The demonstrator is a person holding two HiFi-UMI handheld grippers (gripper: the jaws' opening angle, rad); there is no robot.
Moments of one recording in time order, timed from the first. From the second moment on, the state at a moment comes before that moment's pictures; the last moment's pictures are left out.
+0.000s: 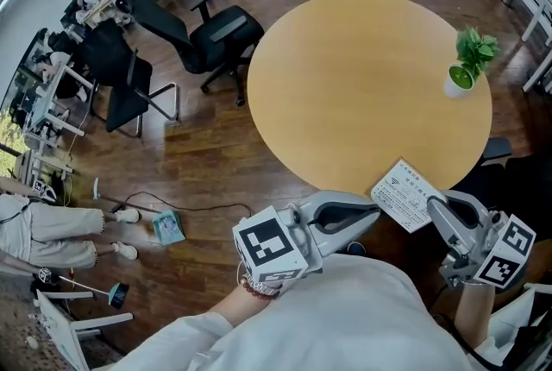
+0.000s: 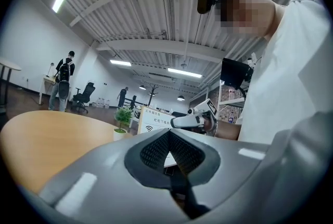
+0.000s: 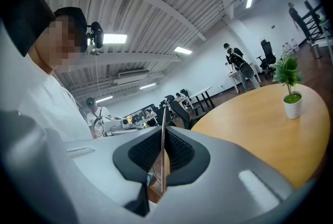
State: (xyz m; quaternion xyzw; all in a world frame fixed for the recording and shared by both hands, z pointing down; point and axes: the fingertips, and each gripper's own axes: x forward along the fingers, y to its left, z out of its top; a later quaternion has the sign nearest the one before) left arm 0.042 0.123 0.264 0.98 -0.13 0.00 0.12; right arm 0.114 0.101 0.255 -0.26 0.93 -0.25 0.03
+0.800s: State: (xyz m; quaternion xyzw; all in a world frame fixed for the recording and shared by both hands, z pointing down) left arm -0.009 0.103 0.302 0.97 -0.19 0.04 0.17; right arm 0.100 0.041 0.306 -0.25 0.93 -0.28 -0.05
